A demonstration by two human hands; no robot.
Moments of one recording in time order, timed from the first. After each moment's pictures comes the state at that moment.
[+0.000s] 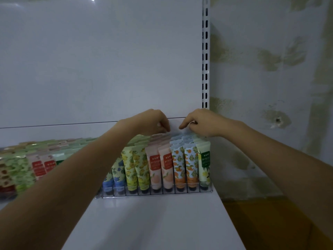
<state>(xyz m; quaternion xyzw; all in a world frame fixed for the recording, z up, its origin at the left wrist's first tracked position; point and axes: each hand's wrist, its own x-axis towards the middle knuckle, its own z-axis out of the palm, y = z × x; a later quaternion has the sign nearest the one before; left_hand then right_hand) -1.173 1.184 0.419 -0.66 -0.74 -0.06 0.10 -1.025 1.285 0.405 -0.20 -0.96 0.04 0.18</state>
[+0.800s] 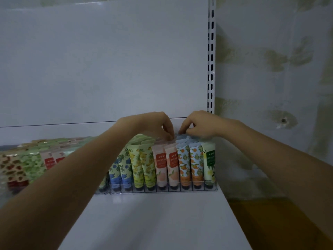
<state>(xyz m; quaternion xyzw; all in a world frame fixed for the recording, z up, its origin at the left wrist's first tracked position) -1.165 1.165 0.424 -0.67 -0.74 -0.05 0.03 -1.036 1.272 0.407 -0.18 -0.97 0.02 0.14</state>
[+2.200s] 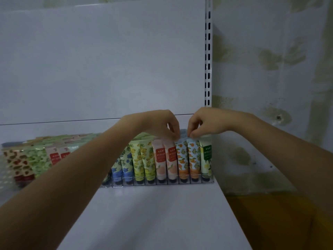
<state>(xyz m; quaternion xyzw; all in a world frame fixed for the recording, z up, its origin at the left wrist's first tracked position) -1.142 1.152 0.424 -0.70 -0.71 -0.06 0.00 -1.002 1.252 0.417 -0.18 -0.98 0.08 0.09</state>
